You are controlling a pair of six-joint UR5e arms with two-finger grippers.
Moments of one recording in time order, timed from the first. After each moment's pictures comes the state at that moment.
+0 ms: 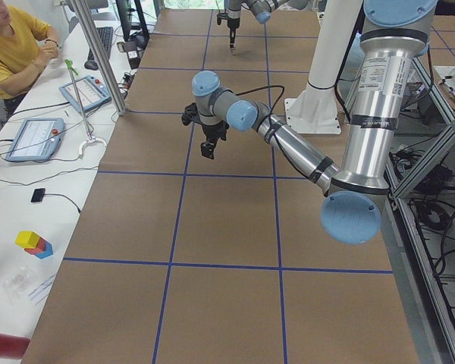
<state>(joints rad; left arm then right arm) -1.08 -1.70 -2.08 -1.44 -2.36 -0.23 0.93 -1.71 1.82 -1.06 2.11 0.83</state>
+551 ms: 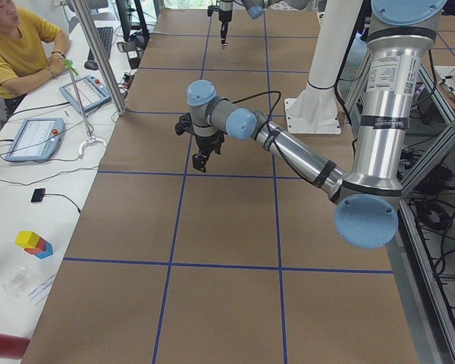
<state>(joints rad) -1.20 -1.65 -2.01 -1.44 -2.32 0.04 0.99 -1.51 1.93 -1.36 2.19 0.96</state>
